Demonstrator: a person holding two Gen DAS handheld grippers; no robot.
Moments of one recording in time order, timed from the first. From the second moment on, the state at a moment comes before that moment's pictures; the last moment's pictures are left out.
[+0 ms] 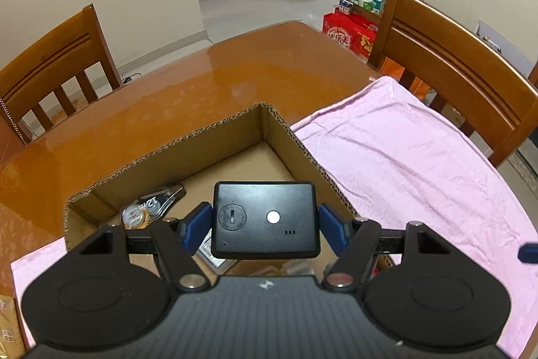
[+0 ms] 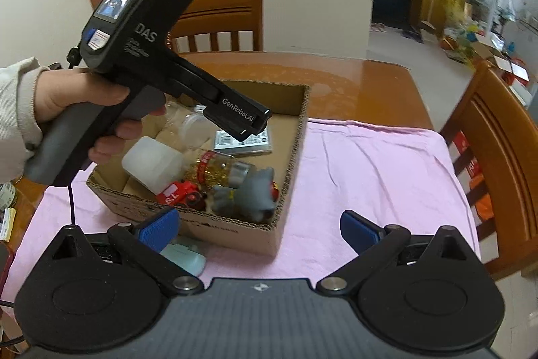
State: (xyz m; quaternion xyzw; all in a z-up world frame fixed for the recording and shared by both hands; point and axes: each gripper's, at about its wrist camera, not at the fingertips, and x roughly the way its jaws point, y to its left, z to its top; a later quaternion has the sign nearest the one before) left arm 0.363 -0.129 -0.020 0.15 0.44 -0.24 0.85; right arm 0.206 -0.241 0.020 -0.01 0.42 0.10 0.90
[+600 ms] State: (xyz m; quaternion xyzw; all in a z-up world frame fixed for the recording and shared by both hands) left arm 0.325 -0.091 0.019 0.13 0.41 -0.21 0.88; right arm 0.191 -0.235 0.019 -0.01 0.43 0.08 0.90
